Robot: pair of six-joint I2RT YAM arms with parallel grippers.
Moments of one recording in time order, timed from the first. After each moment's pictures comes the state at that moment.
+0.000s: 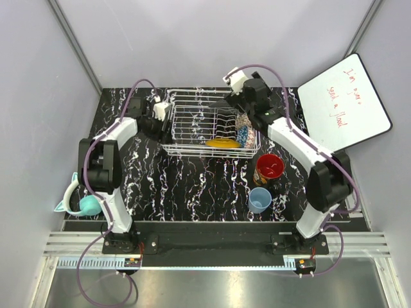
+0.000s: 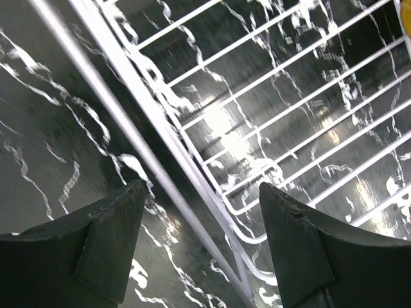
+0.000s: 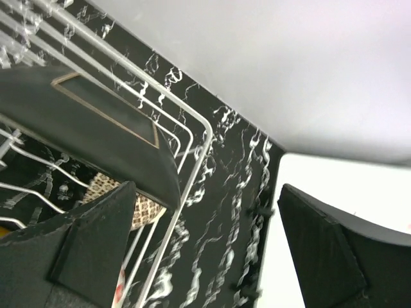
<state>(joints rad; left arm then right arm) -0.07 1.90 1.37 -0.49 0.49 0.31 0.49 1.75 1.49 -0.08 0.36 -0.56</state>
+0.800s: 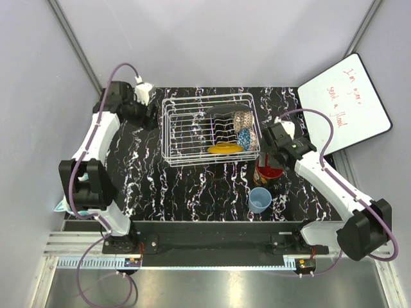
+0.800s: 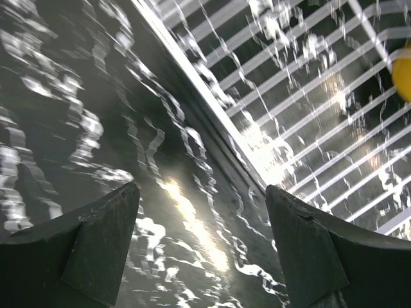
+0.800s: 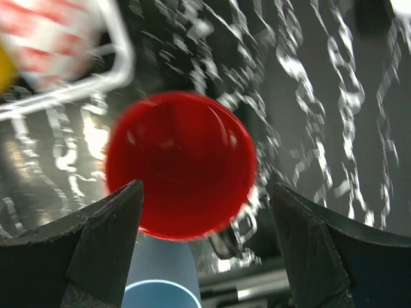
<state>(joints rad) -0.01 1.67 1.47 -0.69 0.41 0.36 0.49 1.26 1.07 -0.88 0.41 0.52</state>
